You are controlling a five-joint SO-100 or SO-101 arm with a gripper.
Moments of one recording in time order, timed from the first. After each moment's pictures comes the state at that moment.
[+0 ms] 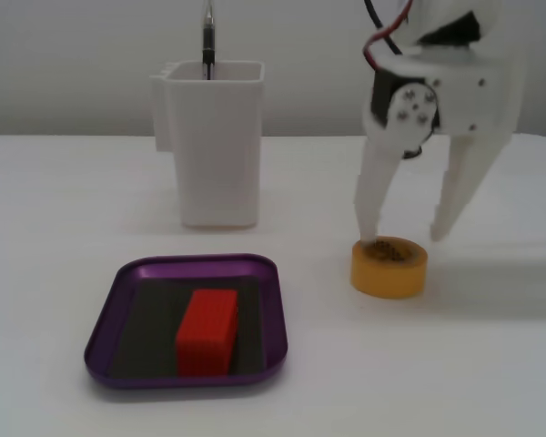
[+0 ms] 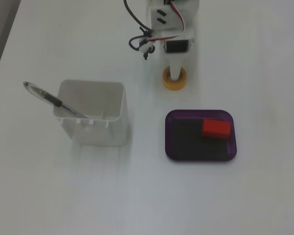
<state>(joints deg) 1.1 102.1 108.8 68.0 -9.0</state>
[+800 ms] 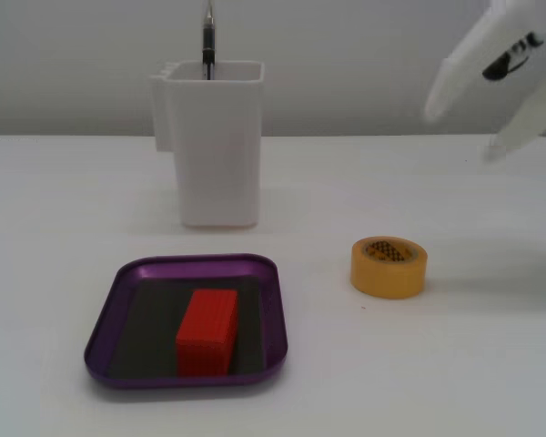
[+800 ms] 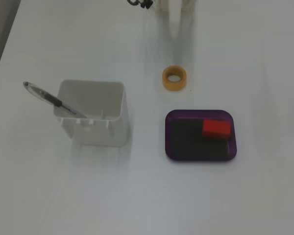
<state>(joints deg) 1.7 167.0 142.8 69.4 -8.5</state>
